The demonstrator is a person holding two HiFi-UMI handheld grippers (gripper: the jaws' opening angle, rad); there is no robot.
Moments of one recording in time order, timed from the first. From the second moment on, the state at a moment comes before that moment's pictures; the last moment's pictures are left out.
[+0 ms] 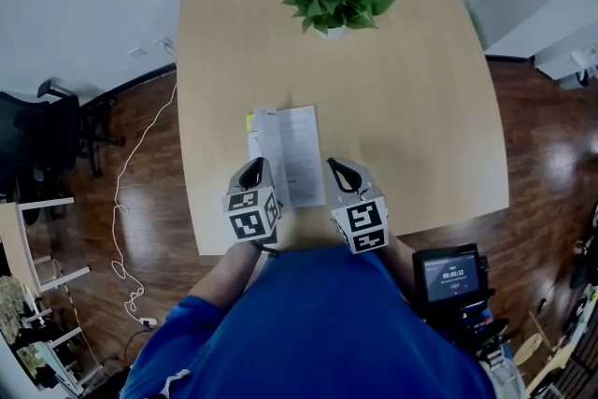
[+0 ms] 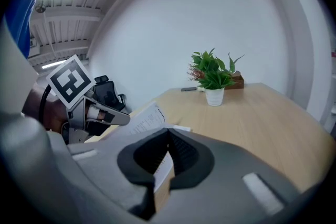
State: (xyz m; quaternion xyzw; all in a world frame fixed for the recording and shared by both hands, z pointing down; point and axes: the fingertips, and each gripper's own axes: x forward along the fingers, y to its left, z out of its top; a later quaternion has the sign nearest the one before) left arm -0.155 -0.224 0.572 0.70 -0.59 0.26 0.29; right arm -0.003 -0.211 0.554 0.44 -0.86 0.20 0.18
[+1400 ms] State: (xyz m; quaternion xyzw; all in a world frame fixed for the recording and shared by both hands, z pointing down) left arm -0.293 -0.209 0.570 0.70 -0.61 0.22 0.30; right arm -0.075 -0.178 0.525 0.49 -0.83 0.15 0.20
